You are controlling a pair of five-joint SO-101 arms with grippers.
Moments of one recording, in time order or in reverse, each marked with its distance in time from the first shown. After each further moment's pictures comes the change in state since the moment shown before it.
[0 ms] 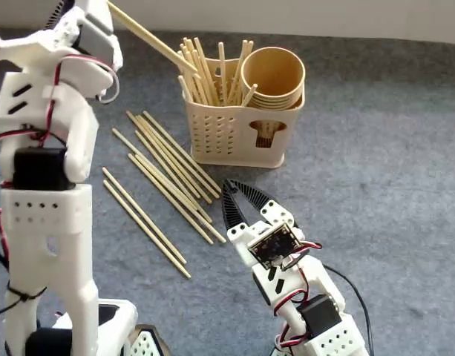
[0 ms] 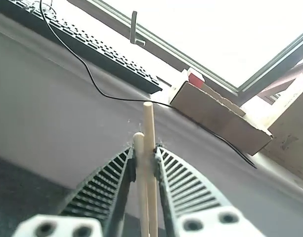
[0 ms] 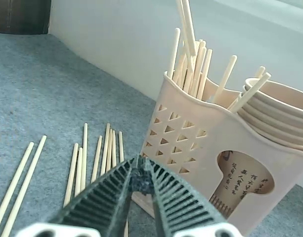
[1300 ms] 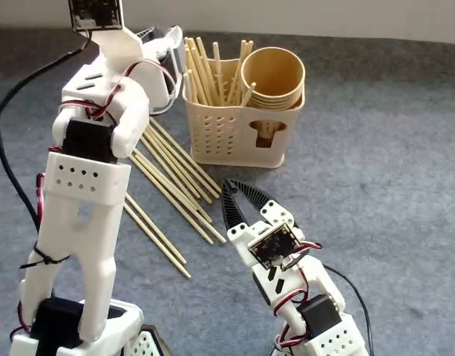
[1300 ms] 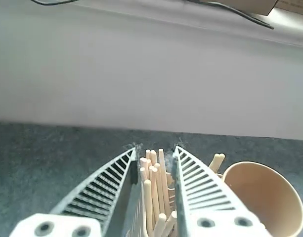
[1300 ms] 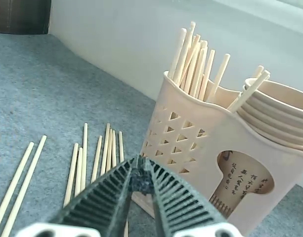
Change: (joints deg) left arm 10.6 10.6 -6.2 16.4 -19.6; right arm 0.0 0.0 0.0 0.0 0.0
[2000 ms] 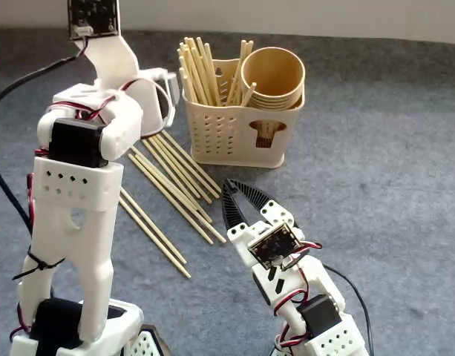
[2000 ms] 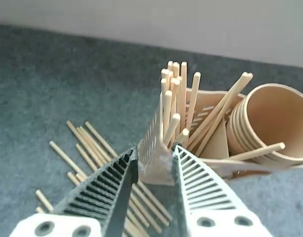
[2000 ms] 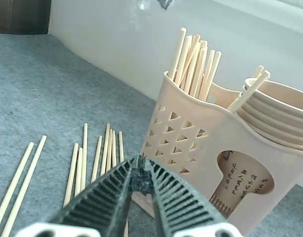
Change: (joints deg) left arm 0.0 0.0 -6.7 27.6 4.0; right arm 0.0 0.0 0.0 0.0 0.0
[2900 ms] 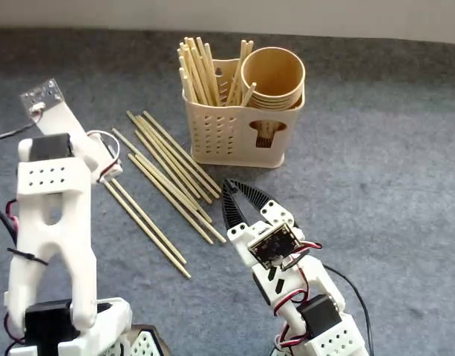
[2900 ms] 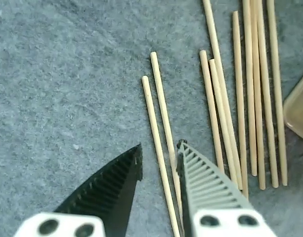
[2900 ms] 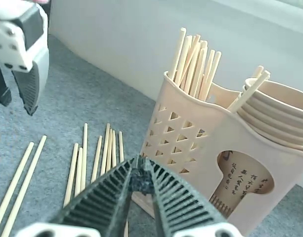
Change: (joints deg) left arm -20.5 0.2 33.2 1.0 9.8; right arm 0.0 0.0 0.0 0.0 0.0
